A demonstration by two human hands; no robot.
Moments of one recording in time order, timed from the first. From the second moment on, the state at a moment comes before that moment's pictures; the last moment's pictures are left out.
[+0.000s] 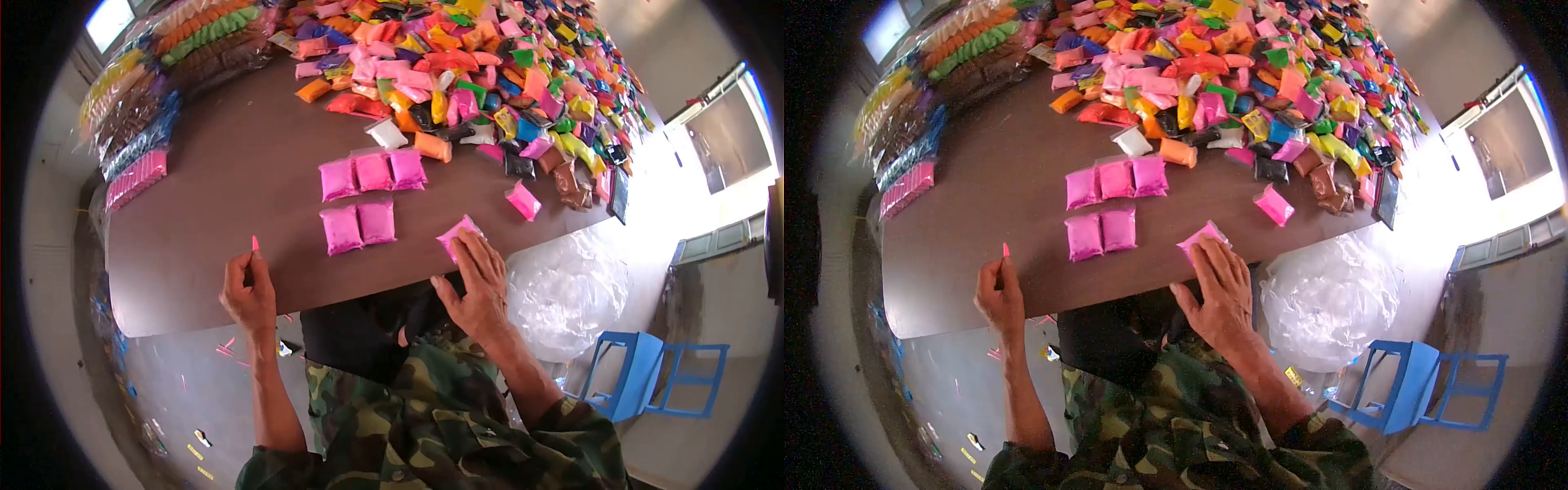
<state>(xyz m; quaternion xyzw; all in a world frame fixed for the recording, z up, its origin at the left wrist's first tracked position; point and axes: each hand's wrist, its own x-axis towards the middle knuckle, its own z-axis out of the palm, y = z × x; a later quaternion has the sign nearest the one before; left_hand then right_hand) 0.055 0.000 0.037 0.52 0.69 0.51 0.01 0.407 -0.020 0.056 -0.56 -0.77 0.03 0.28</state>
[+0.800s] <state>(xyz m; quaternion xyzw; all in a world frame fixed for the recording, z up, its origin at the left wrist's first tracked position) 0.059 0.001 0.042 0.54 0.69 0.48 0.00 0.358 0.023 0.074 -0.49 -0.75 0.05 0.44</state>
